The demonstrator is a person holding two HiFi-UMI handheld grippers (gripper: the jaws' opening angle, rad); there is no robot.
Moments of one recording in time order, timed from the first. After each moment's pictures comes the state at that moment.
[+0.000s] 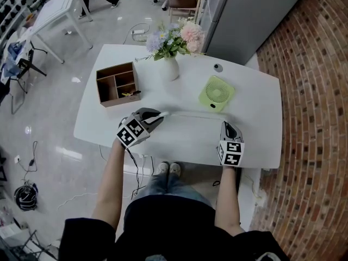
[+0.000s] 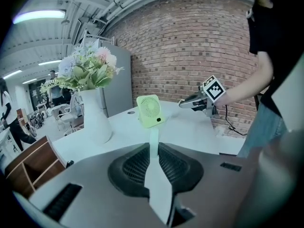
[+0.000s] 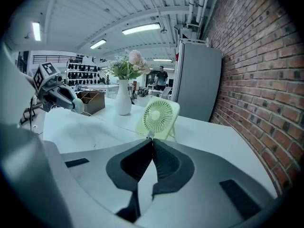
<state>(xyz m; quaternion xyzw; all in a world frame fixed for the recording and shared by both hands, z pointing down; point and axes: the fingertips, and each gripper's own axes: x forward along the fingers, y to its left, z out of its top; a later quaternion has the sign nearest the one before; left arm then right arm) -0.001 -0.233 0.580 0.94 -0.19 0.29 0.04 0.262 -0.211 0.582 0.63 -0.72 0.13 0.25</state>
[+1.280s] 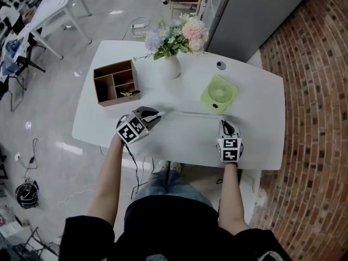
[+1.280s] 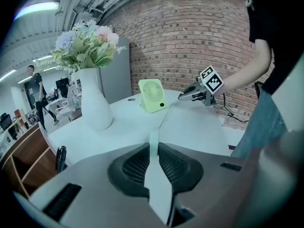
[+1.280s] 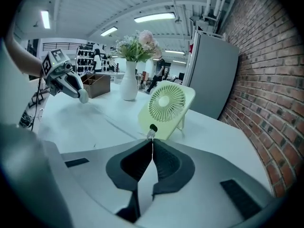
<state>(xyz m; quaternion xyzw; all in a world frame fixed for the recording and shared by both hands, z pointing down) -0.012 -0.253 0.631 0.92 -0.17 0.35 0.05 0.257 -0.234 0.628 0.58 -0.73 0.12 0.32</state>
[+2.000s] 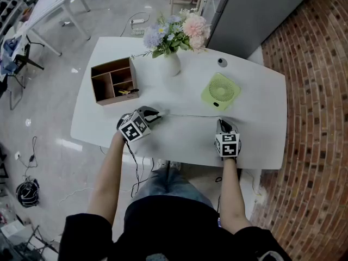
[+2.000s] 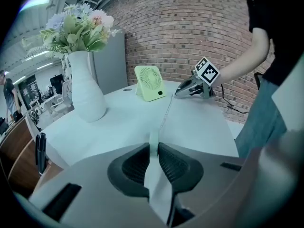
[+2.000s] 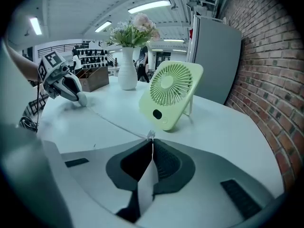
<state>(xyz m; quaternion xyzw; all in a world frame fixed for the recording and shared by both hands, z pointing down) -0.011 -0.254 0.672 0.91 -0.15 0.39 0.06 0.255 -0.241 0.671 0.57 -0.73 0.18 0.34</state>
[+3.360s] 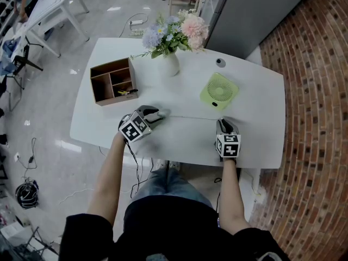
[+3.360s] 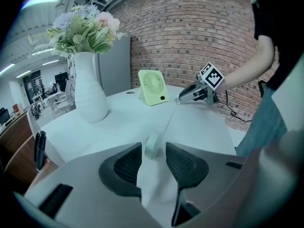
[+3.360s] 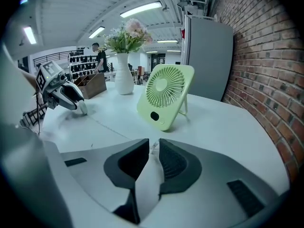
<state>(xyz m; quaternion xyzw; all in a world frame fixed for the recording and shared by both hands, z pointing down) -0.005 -0.256 0.666 0.91 -0.16 0.36 0.08 0.259 -0.235 0.663 0.58 -0.72 0.21 0.31</state>
